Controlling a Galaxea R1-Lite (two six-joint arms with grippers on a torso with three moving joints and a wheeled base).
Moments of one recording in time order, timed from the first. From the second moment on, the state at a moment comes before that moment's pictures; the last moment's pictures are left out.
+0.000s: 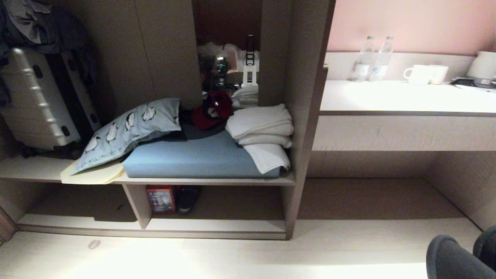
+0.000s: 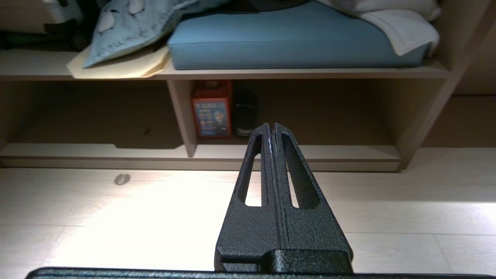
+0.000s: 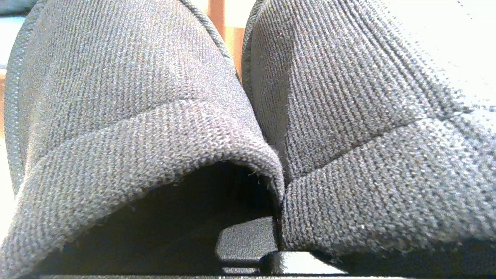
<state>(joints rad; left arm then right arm) 0.00 0.00 0.00 0.00 0.00 0.00 0.01 0.00 0.00 0.00 0.01 0.00</state>
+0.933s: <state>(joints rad) 0.00 0.00 0.00 0.00 0.00 0.00 0.01 0.00 0.00 0.00 0.01 -0.01</state>
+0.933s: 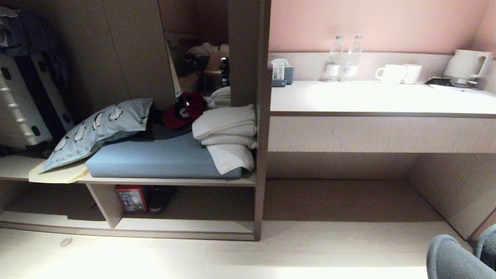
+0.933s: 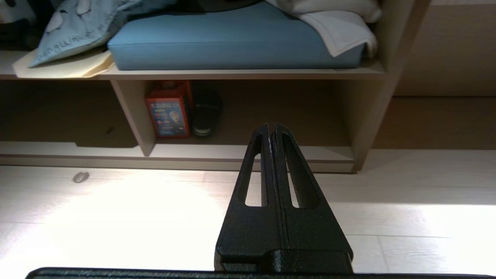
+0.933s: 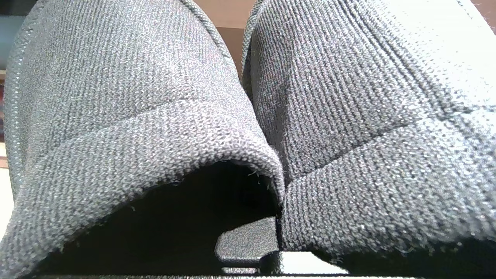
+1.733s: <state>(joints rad) 0.00 0.00 0.00 0.00 0.00 0.00 0.01 0.00 0.00 0.00 0.01 -0.01</state>
